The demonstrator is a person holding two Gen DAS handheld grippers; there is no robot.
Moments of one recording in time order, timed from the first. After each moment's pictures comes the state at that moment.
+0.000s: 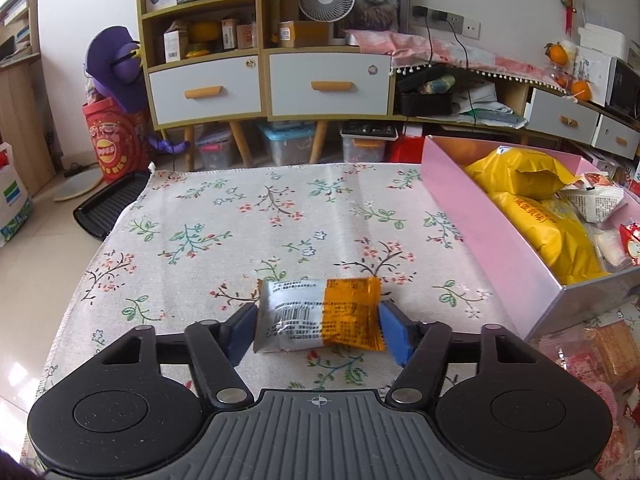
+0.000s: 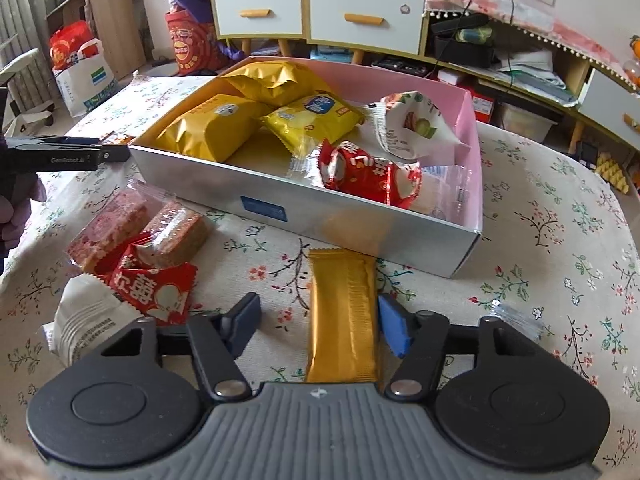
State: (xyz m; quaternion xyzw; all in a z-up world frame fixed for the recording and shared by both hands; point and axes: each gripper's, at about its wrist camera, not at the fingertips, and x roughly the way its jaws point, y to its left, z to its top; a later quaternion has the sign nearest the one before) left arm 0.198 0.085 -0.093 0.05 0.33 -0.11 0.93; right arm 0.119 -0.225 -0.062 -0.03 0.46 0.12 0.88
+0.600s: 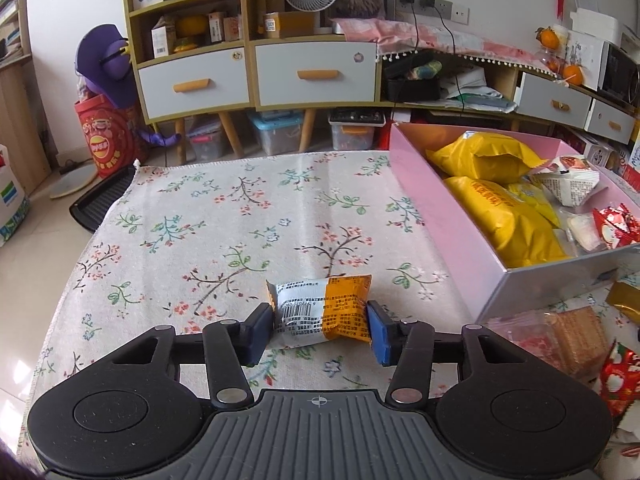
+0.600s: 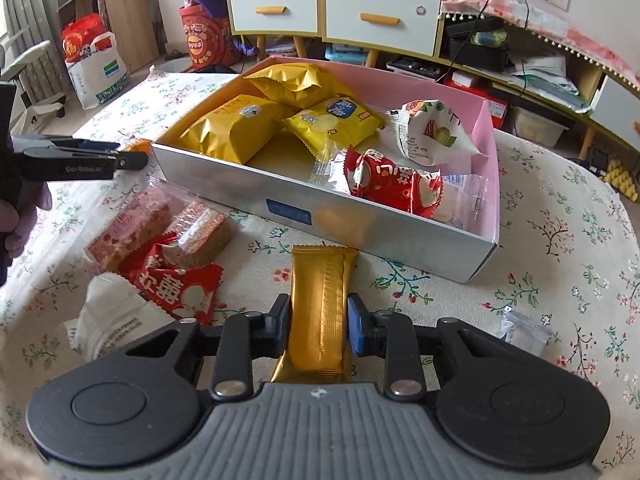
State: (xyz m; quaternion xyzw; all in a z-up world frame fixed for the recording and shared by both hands) left arm 0.181 0.061 -0.084 0.06 0.35 -0.12 0.93; right arm 0.122 -0.217 -0.054 -0.03 0.47 0.14 0.87
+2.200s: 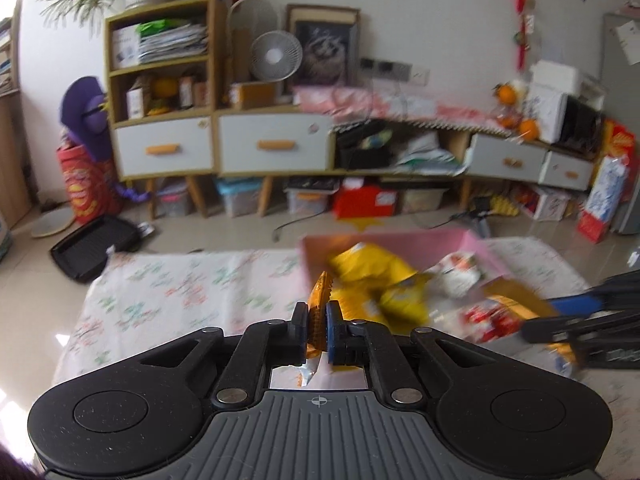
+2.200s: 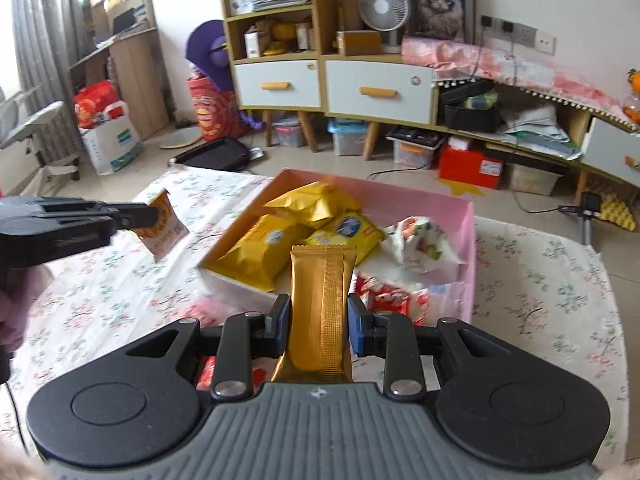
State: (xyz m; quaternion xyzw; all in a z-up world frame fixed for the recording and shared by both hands) left arm 0.136 0.004 0.018 0.02 0.29 -0.17 0.94; right arm 0.132 -0.219 0.005 0.00 0.39 0.13 0.91
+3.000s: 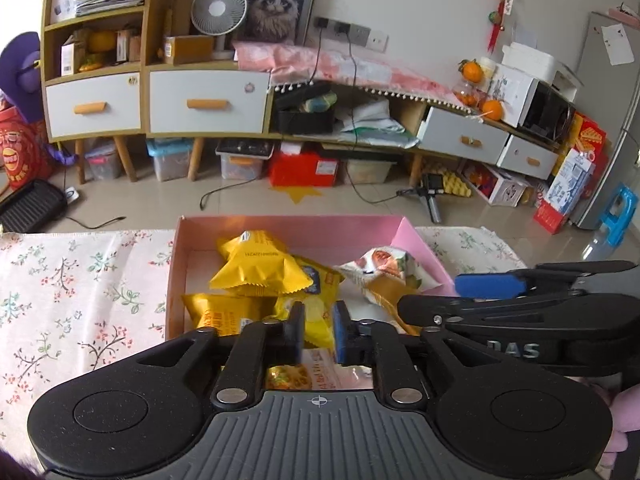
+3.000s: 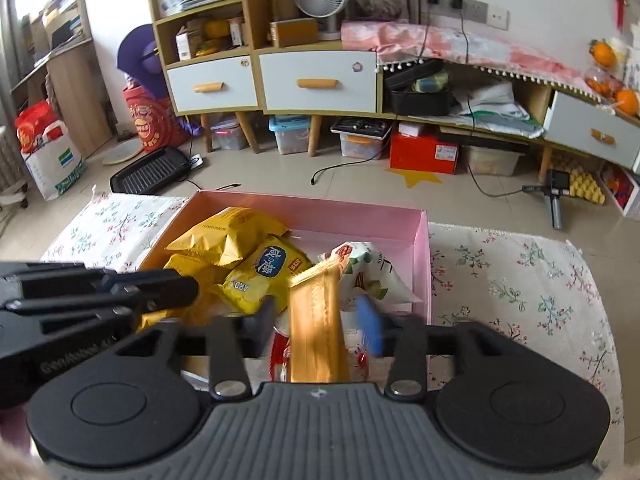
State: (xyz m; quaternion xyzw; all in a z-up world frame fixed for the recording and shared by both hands) left arm 0.189 -0.070 -0.018 -0.01 0.35 -0.23 0.91; right arm 0.185 -0.238 -0.012 0.03 0.41 0.06 0.91
